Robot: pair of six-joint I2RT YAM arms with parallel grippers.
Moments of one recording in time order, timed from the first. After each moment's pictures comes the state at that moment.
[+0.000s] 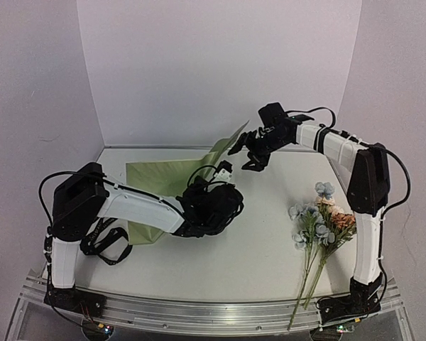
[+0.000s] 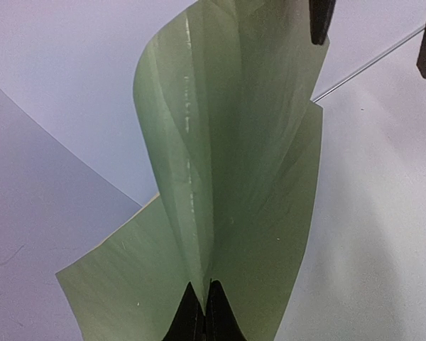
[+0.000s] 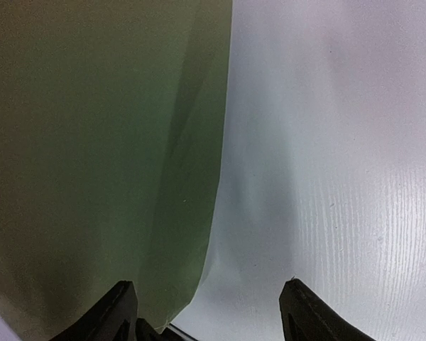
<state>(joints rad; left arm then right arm) -1.16 2.07 1.38 0.16 -1.34 0.19 0.51 2.11 1.96 -0.72 -0.43 0.94</state>
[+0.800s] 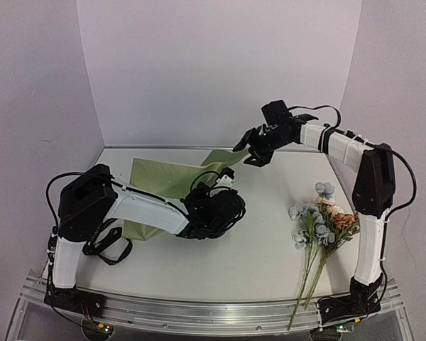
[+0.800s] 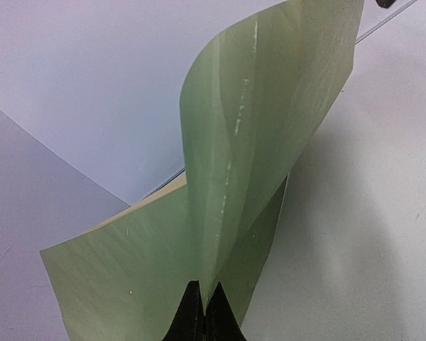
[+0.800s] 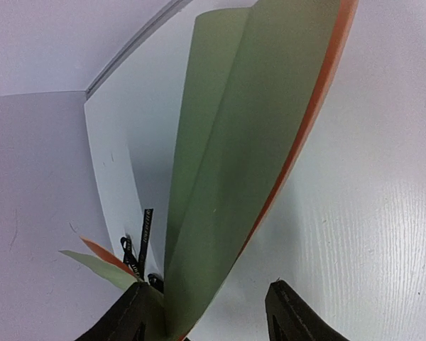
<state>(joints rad) -1.16 2.12 1.40 0.08 -1.29 0.12 0.51 2.06 1.90 -0.66 -0.34 0.97</state>
